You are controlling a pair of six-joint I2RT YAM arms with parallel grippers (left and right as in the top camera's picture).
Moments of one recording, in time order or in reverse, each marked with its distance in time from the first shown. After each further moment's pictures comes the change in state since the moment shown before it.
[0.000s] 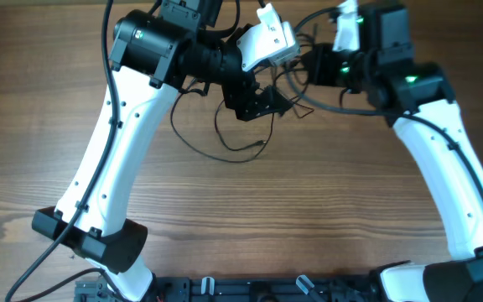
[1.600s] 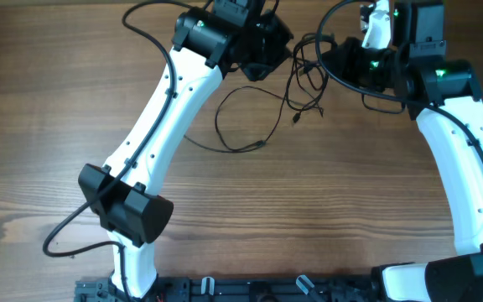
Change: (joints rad) left arm -0.071 0.190 -0.003 0.282 -0.444 -1.831; right arm -0.126 0.000 0.000 -0.057 -0.190 0.084
